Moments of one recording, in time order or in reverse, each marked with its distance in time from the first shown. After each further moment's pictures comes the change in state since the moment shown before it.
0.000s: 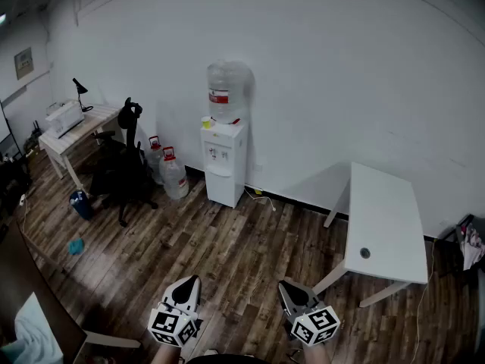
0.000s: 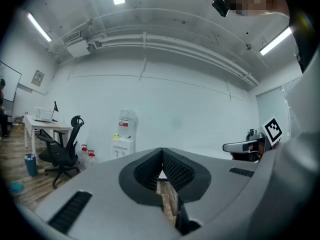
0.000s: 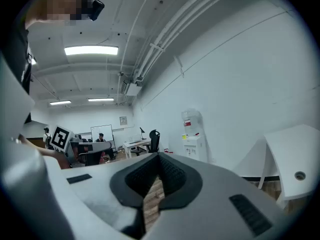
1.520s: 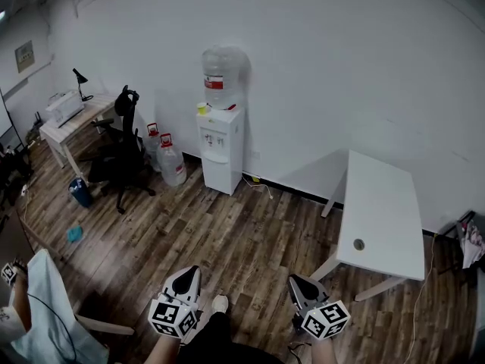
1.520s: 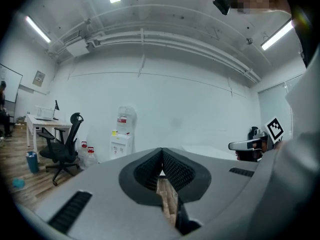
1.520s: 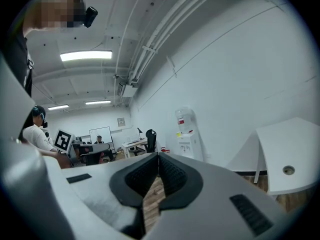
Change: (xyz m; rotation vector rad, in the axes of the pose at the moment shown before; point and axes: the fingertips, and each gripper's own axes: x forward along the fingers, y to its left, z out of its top) left arm 0.028 -0.050 -0.022 0.004 0.021 0.023; right arm -0.054 -0.073 -0.013 0.050 0.000 -0.009
